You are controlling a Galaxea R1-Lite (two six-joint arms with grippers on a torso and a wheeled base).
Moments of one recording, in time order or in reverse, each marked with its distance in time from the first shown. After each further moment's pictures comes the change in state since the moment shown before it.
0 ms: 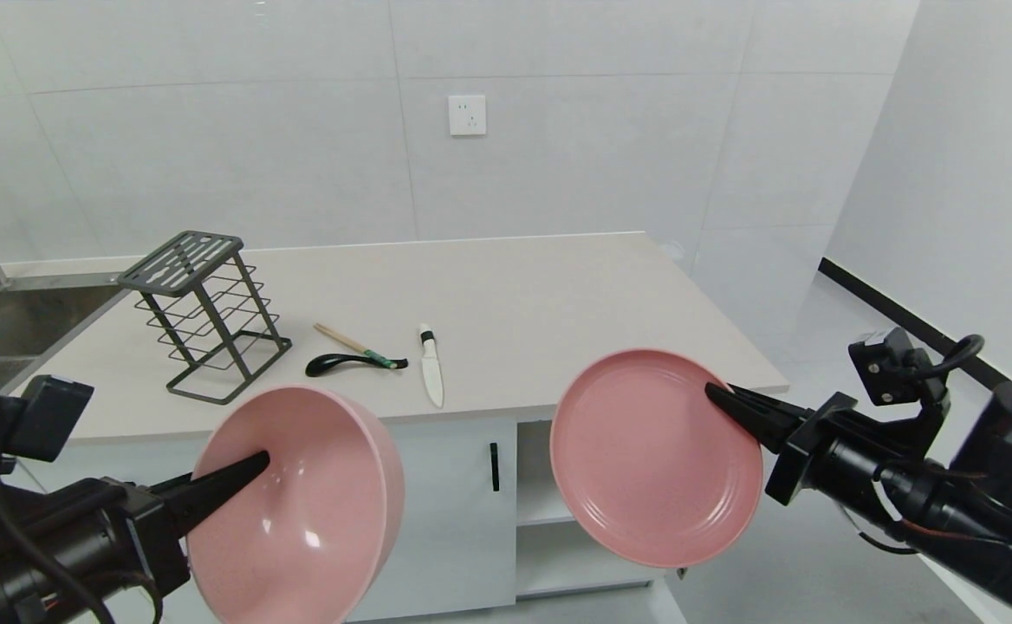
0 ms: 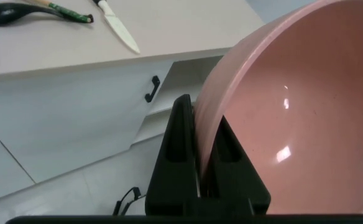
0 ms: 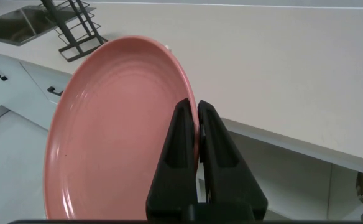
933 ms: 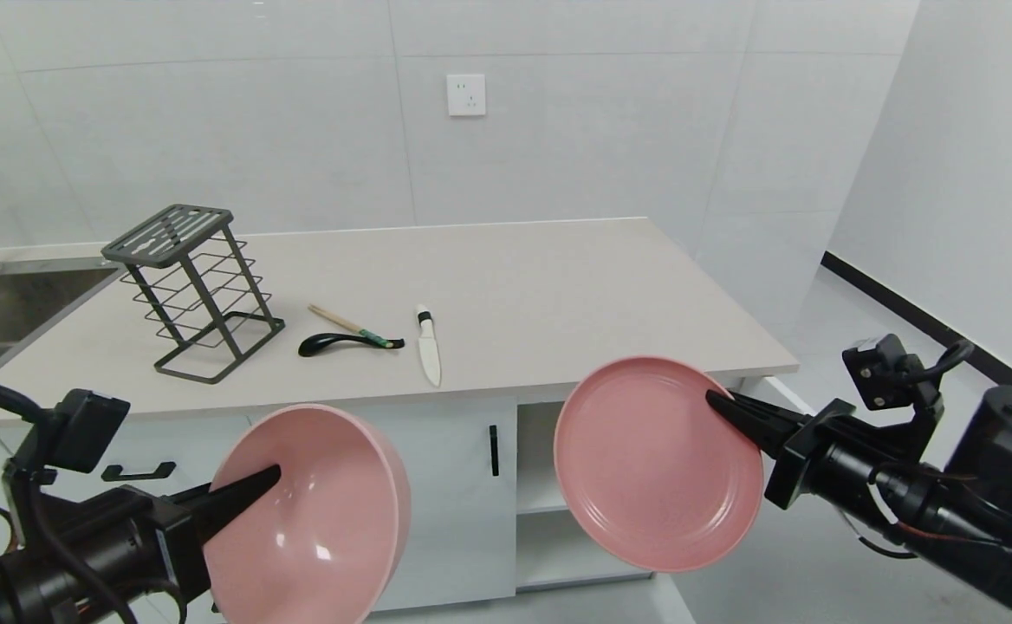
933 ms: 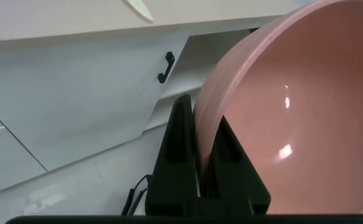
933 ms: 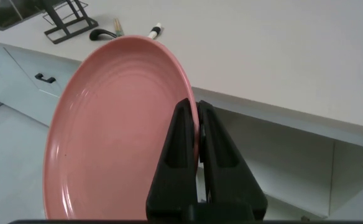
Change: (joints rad) left arm 0.007 0.087 0.048 -0.089 0.000 0.058; right arm -0.013 0.019 0.011 0.000 -0.001 0.000
